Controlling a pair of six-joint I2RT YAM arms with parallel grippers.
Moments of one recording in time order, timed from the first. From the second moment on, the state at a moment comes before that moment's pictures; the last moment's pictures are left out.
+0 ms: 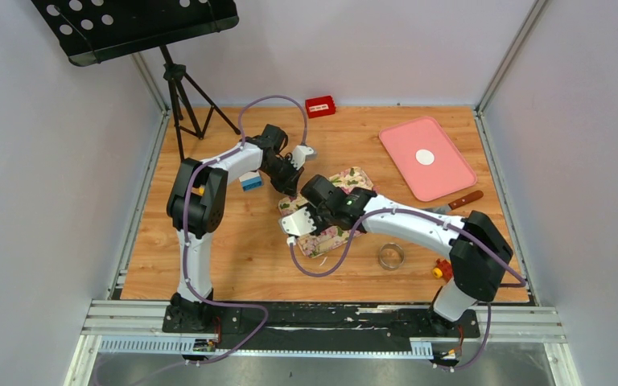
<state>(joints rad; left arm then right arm) -0.40 2.09 1.51 -0.64 0.55 0.49 0.96 1.61 1.22 -0.59 0.15 -1.19</state>
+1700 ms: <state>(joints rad) -0.40 2.09 1.51 -0.64 0.55 0.49 1.05 1.48 1.09 -0.74 0.17 -1.16</state>
